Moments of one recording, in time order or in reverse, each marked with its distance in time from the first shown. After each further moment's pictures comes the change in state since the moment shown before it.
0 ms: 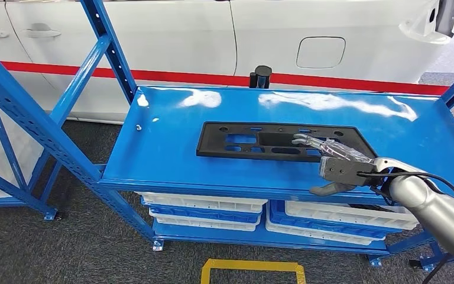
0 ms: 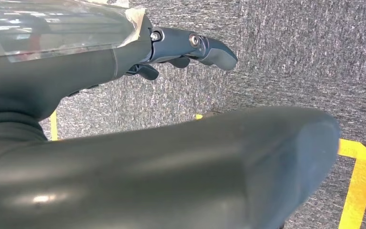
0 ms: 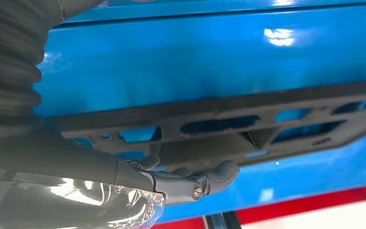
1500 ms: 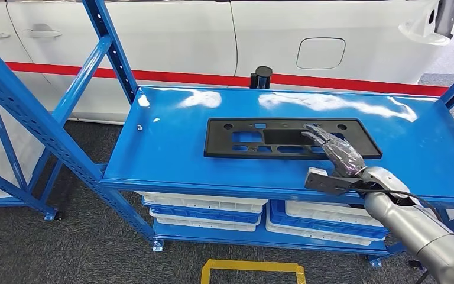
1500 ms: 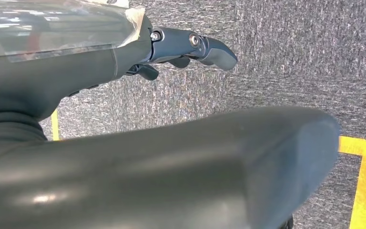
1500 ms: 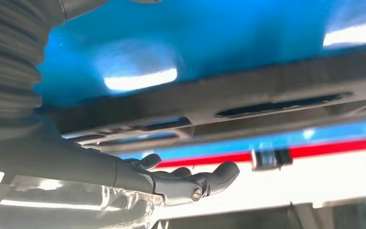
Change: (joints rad) left arm 0.000 -0.002 -0.003 0.000 -0.060 0.011 0.002; right arm 0.087 0.172 -0.049 0.316 0.448 -0.506 -0.107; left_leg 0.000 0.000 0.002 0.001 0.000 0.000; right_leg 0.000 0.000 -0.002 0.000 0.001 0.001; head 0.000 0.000
